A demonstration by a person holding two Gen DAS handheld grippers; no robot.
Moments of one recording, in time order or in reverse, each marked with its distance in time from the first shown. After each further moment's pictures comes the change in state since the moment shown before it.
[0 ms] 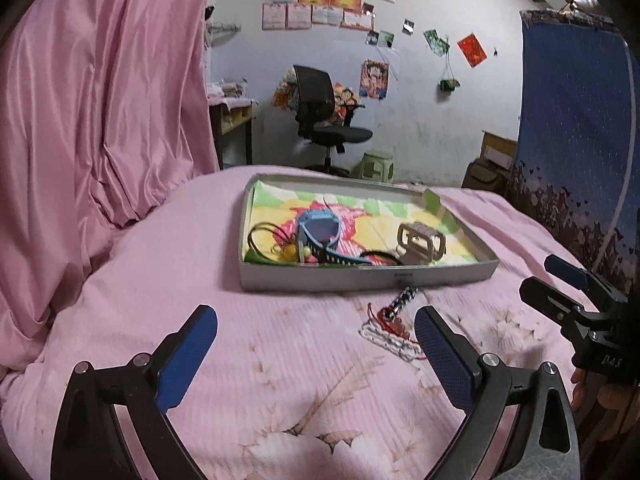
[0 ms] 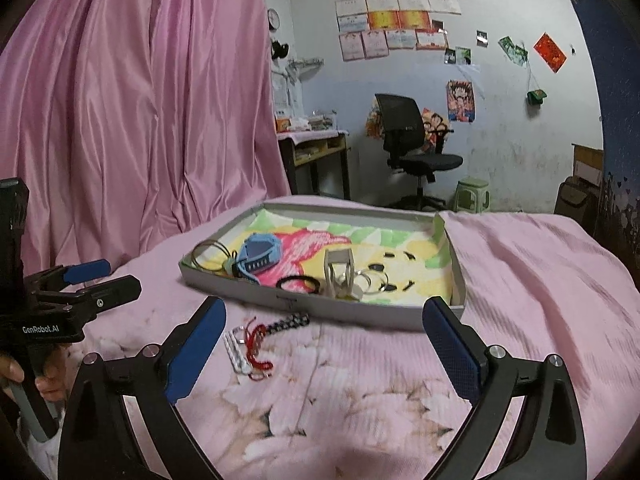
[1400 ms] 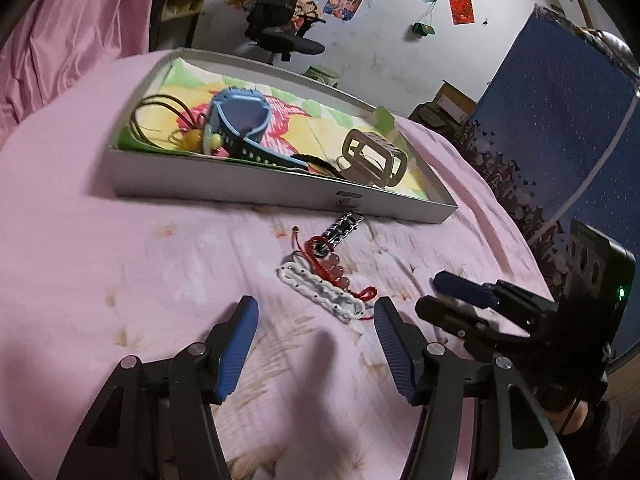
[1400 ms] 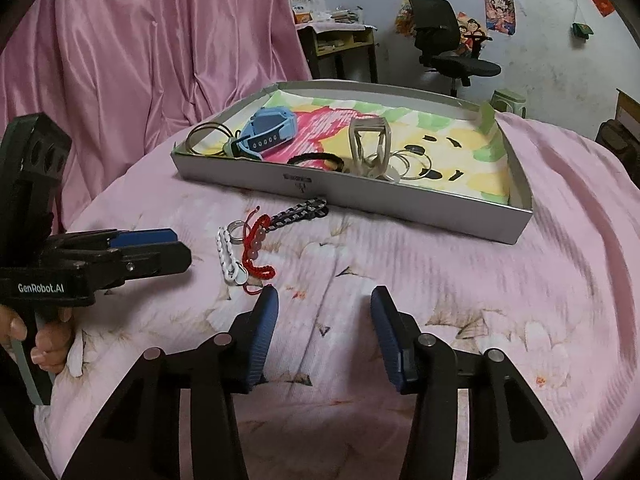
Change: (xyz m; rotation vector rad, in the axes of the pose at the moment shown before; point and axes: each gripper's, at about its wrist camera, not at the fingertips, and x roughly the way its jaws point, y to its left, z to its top) left arm 0.080 -0.012 -0.014 -0.144 0.349 -0.337; right arm 0.065 0.007 -0.038 -0.017 0.401 0.101
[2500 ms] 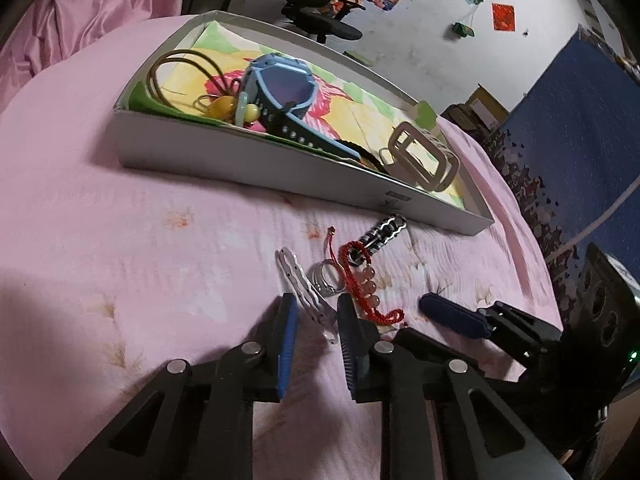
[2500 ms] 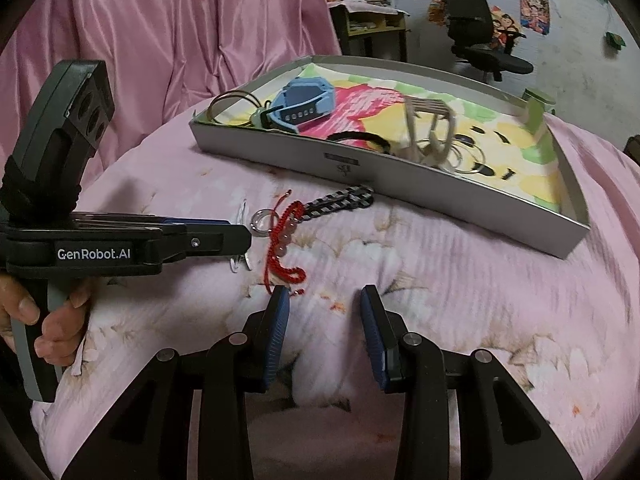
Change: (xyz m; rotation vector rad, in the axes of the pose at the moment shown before) left arm 0.024 0.024 0.008 -0.130 0.057 0.047; right arm 0.027 0.021 0.006 -0.088 0.071 0.067
